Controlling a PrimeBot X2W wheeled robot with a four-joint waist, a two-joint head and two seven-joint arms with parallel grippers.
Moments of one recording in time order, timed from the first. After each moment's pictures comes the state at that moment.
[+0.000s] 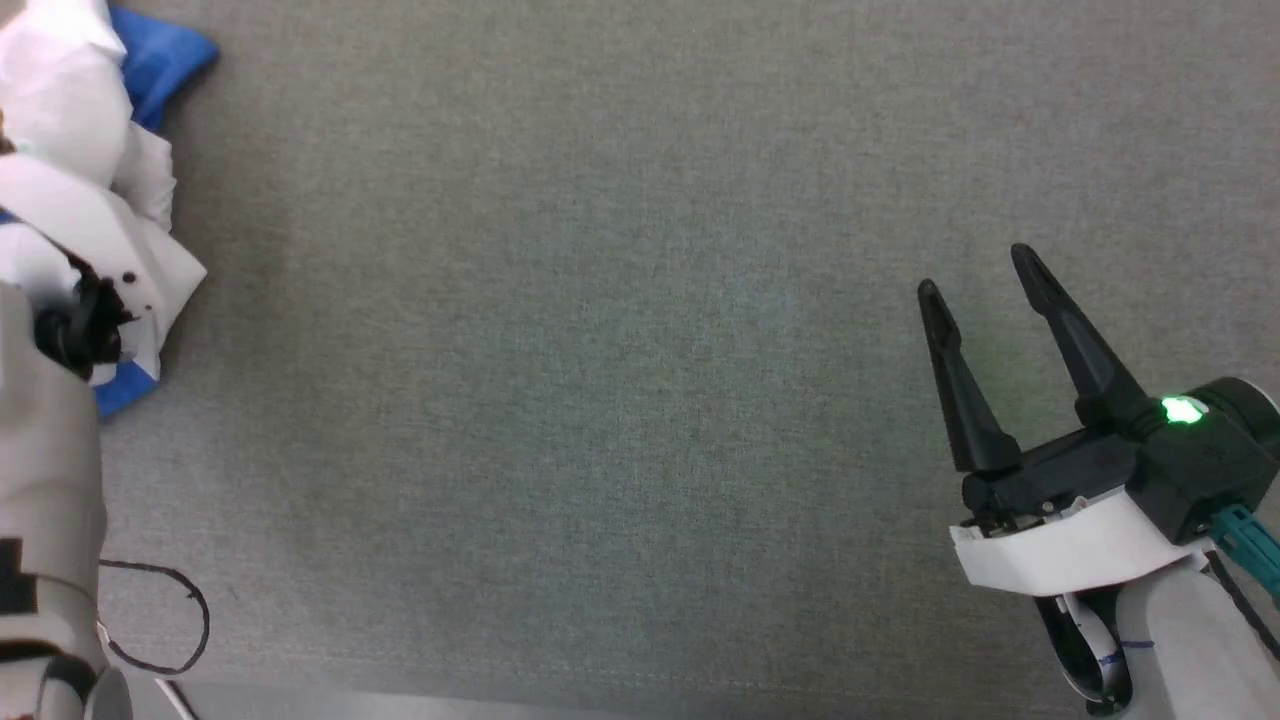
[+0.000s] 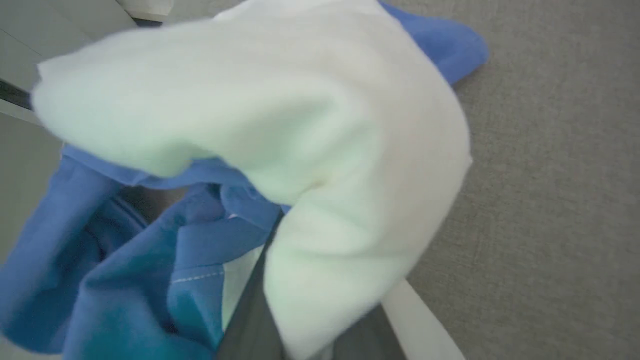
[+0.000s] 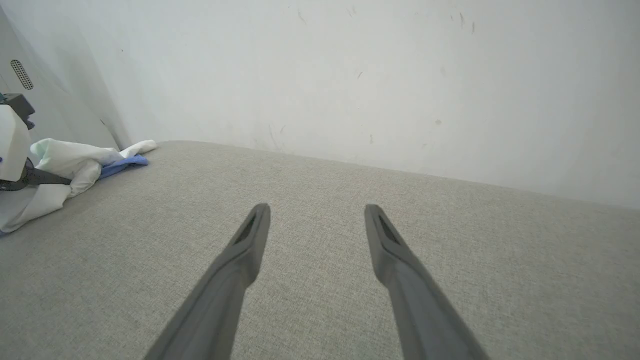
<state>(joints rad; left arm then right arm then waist) -0.99 0.41 0.05 1.05 -0.25 -0.02 0.30 -0.17 -0.16 0.16 -0.15 0.13 0.13 -0.20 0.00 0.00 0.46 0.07</state>
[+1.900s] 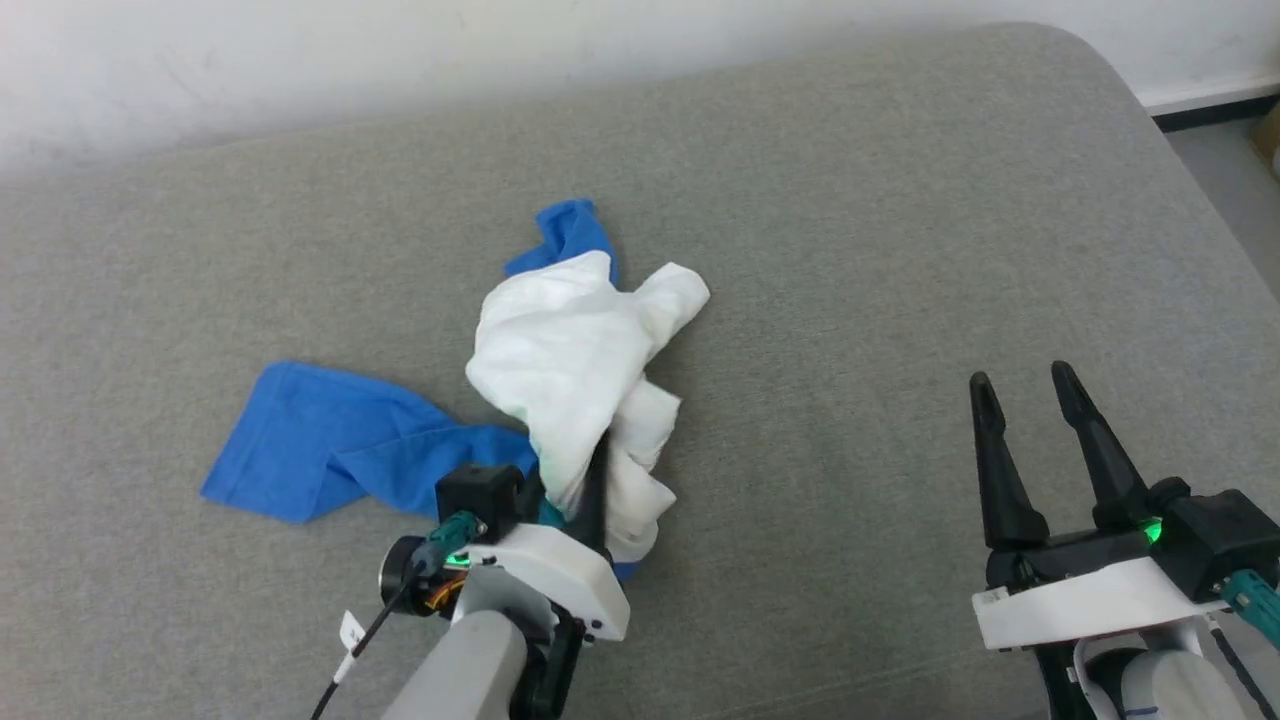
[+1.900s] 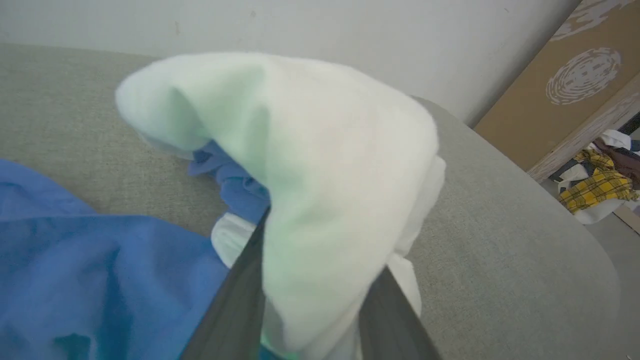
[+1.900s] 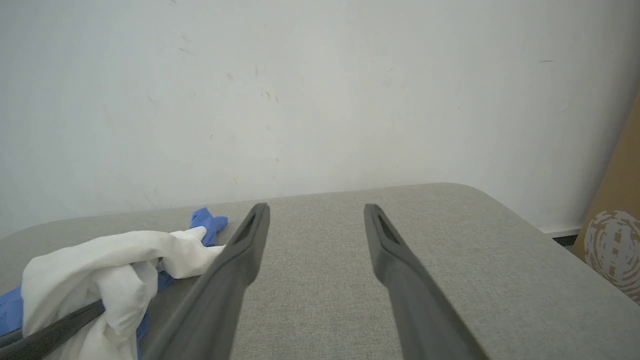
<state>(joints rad) -0.33 0.05 -0.44 0.54 -0.47 0.08 -0.26 -0.02 -0.05 0.03 -0.05 0.19 0.13 -0.22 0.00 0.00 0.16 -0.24</state>
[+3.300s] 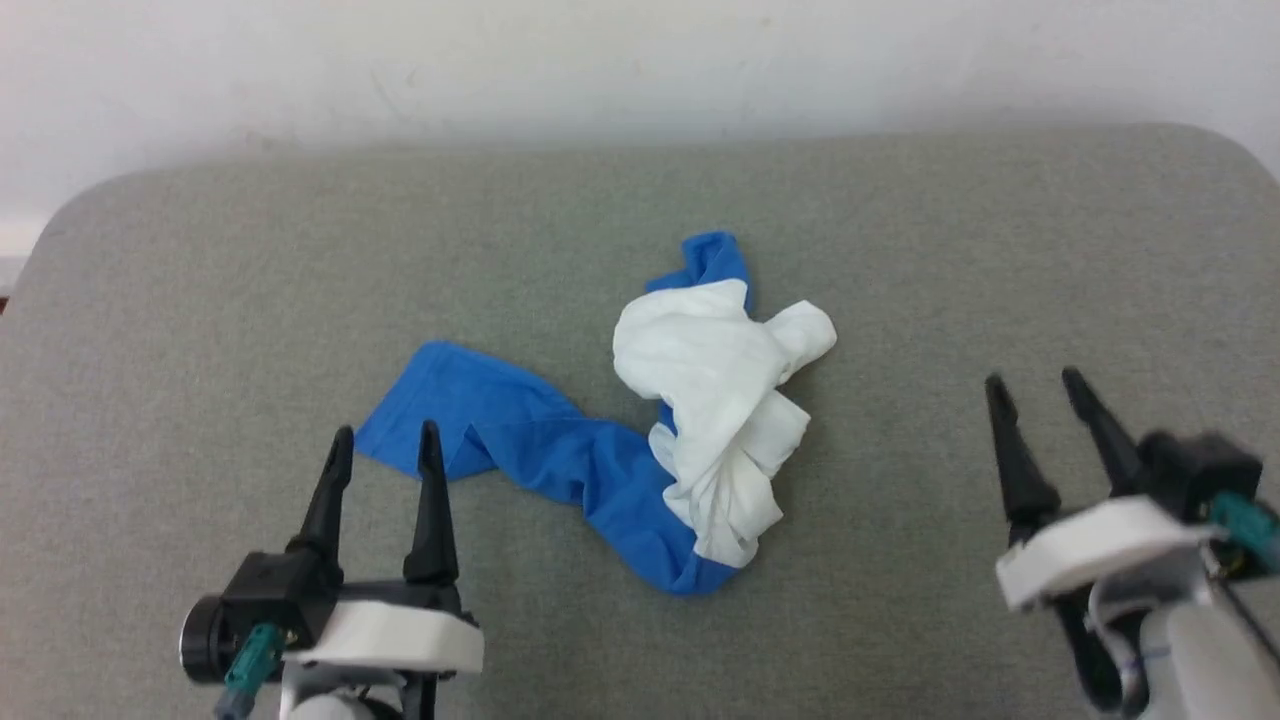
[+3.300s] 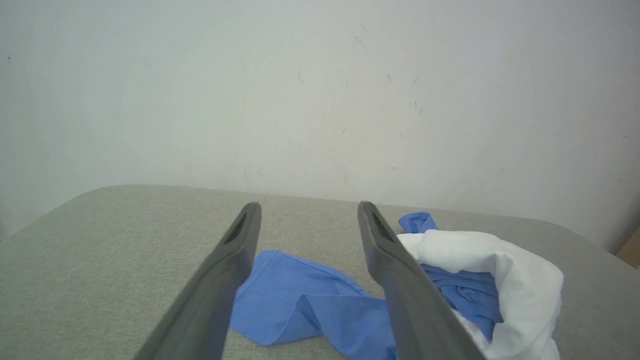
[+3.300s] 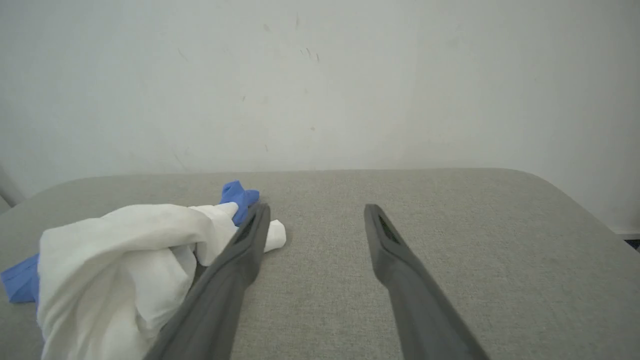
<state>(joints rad) 0.01 0.08 -0.10 -0.01 -0.21 0.09 -0.26 -0.09 -0.07 -0.03 0.11 0.18 0.13 -0.11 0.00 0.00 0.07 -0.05</state>
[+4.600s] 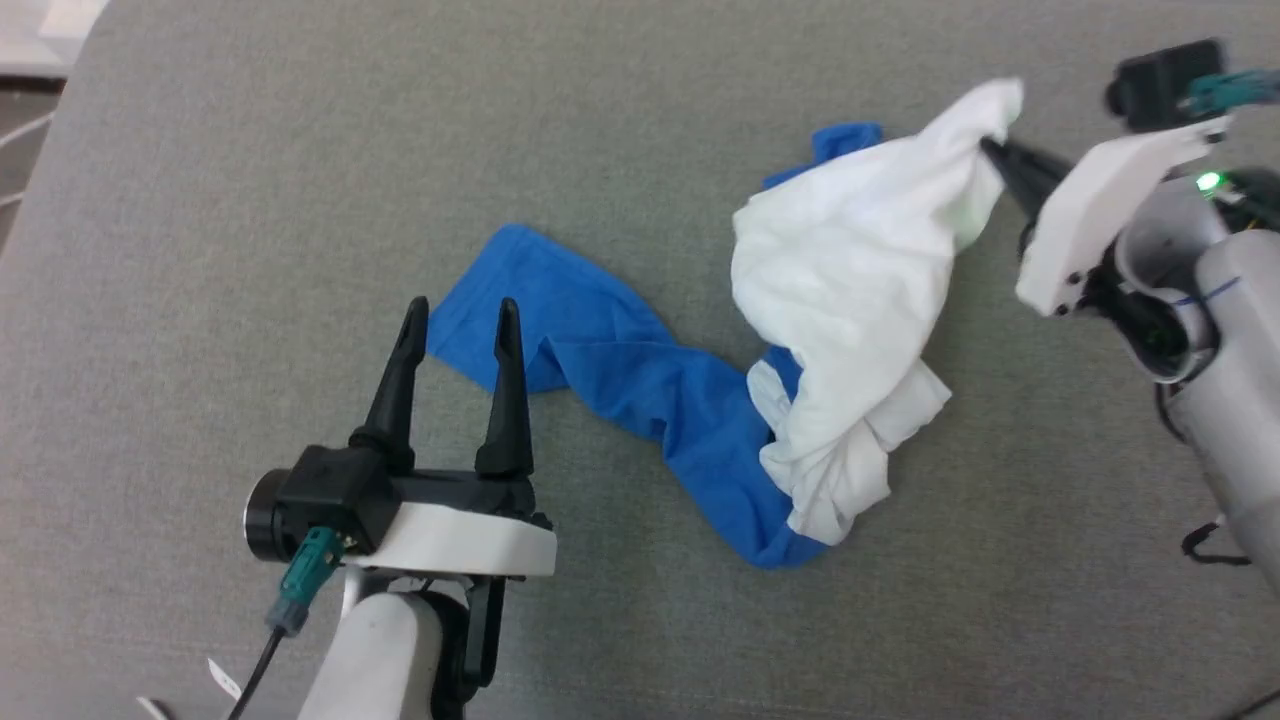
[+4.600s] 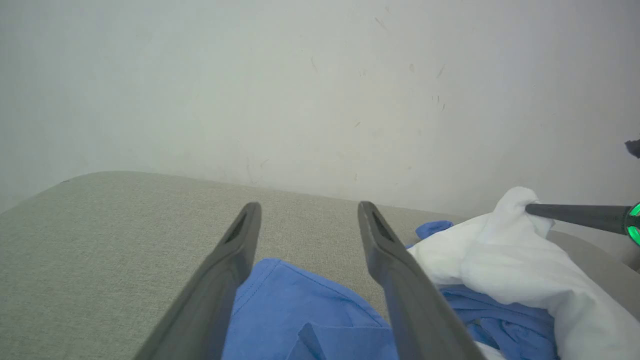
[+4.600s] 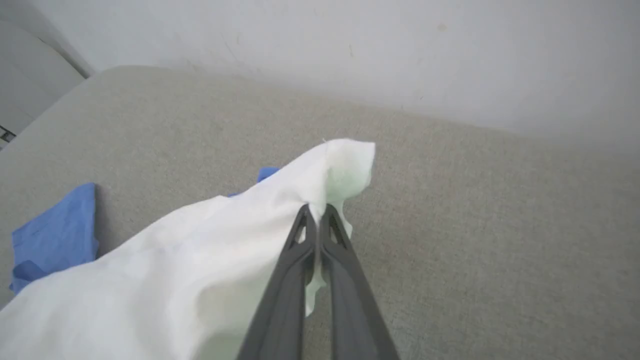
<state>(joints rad) -0.18 0.05 -0.22 -0.03 -0.24 0.11 -0.26 -0.88 -0.38 0.49 0.67 0.71 0.13 0.25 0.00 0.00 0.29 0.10</state>
